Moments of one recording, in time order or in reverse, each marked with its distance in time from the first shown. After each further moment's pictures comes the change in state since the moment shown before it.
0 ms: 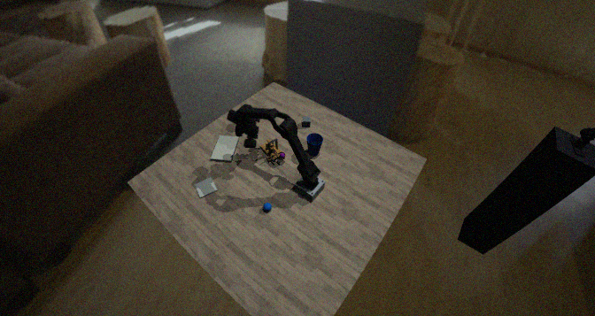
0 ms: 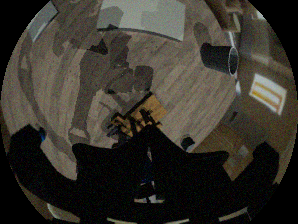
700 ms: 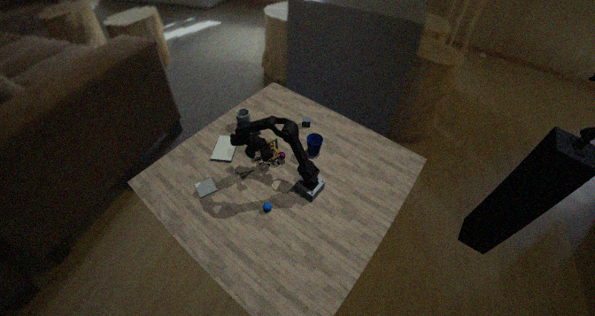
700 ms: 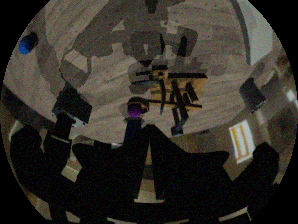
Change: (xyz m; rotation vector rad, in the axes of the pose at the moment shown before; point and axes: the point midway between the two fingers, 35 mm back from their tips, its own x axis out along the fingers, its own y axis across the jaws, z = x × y) arm 0.004 0.074 -0.076 -0.617 0.350 -0.026
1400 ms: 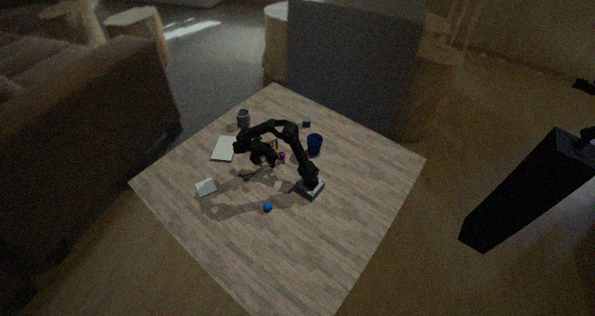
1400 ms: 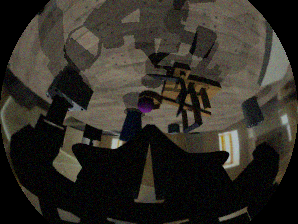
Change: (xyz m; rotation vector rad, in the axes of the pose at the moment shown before) arm 0.011 0.025 -0.004 -0.189 0.101 -0.014
